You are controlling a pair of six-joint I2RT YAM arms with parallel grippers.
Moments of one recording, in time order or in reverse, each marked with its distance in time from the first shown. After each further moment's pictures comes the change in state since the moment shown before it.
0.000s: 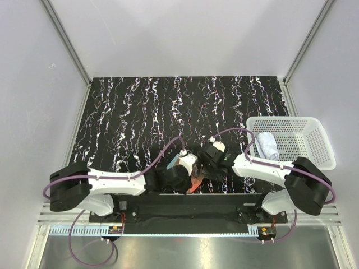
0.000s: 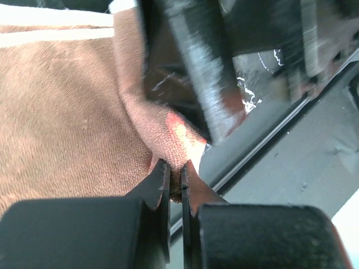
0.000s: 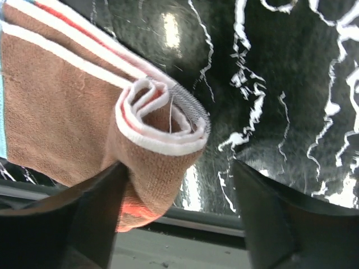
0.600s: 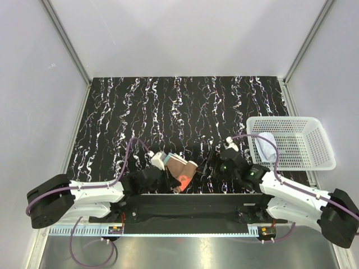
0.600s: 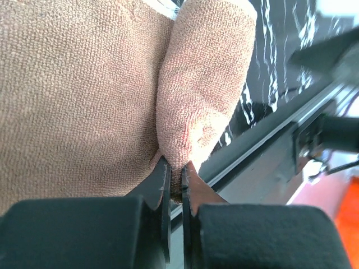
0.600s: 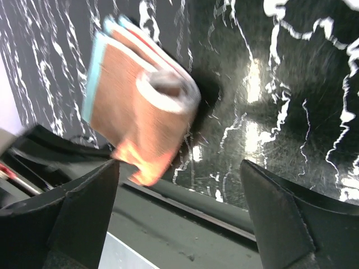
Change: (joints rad) left arm 0.166 -0.269 -0.393 0.296 0.093 -0.408; right arm -0.070 -0.436 -0.233 0.197 -0.063 0.011
